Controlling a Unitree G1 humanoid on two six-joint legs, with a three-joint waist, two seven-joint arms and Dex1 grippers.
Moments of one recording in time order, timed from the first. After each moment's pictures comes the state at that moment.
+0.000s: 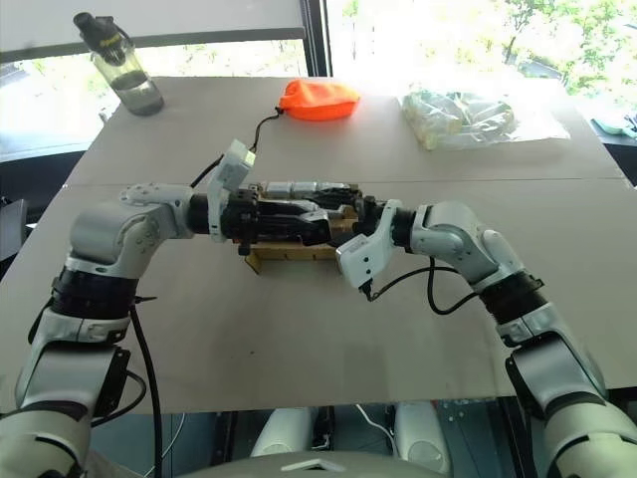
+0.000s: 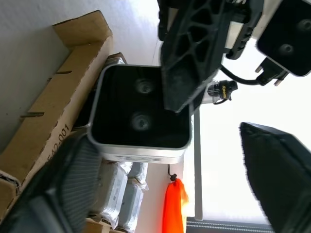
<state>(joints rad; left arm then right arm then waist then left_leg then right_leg) -0.73 0.70 -0.13 0.06 -0.57 0.76 -1.26 -0.75 -0.48 0.39 0.21 -0.45 -0.73 0.61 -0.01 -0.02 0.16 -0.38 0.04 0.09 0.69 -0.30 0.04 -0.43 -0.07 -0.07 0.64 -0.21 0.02</state>
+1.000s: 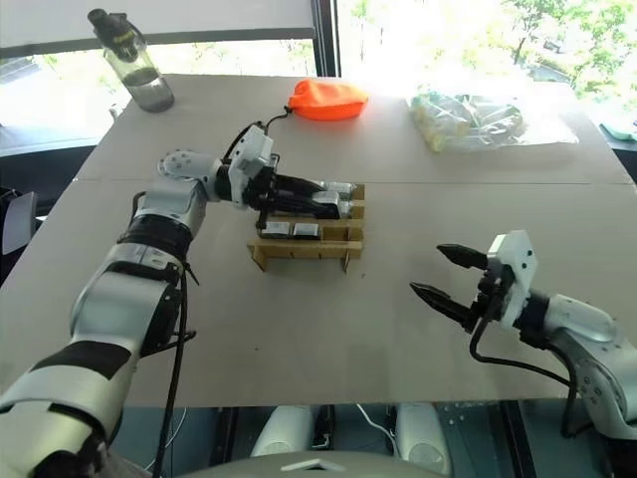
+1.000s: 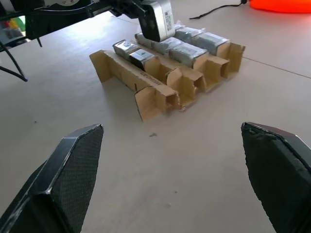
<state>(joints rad) -1.13 0.49 -0.21 1.02 -0.31 -0.18 -1.61 0.13 -0.70 -0.20 -0.47 0.75 0.39 0.81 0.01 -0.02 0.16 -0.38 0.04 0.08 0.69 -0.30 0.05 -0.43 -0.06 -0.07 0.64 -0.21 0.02</state>
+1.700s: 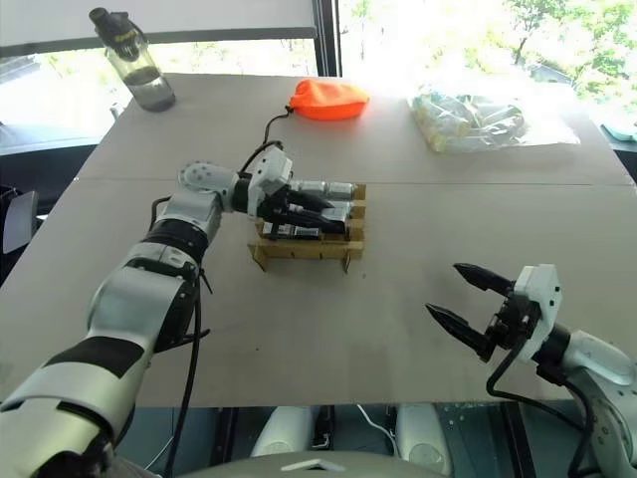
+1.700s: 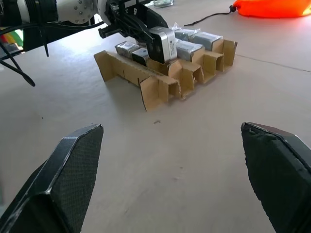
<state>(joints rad) -1.13 0.42 -0.20 1.16 -0.21 -0.27 -1.61 0.29 -0.62 -0.25 -0.46 0.71 0.24 0.93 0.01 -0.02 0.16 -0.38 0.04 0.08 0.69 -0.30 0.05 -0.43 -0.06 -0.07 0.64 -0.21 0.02</state>
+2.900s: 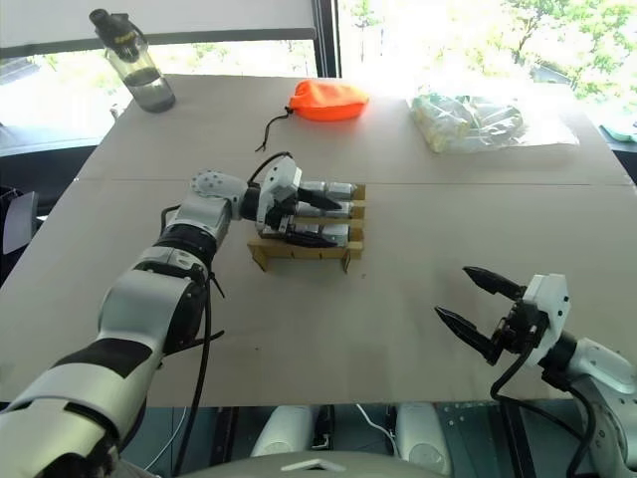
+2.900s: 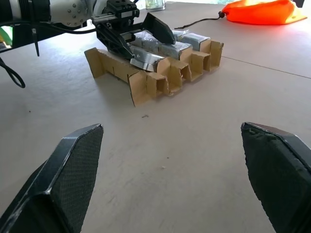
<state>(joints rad) -1.12 0.38 -0.12 1.19 -0.08 -0.22 -1.58 0.30 -0.59 -0.26 -0.37 0.67 0.13 0.96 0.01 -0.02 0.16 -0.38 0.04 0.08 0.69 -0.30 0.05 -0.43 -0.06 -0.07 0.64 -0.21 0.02</state>
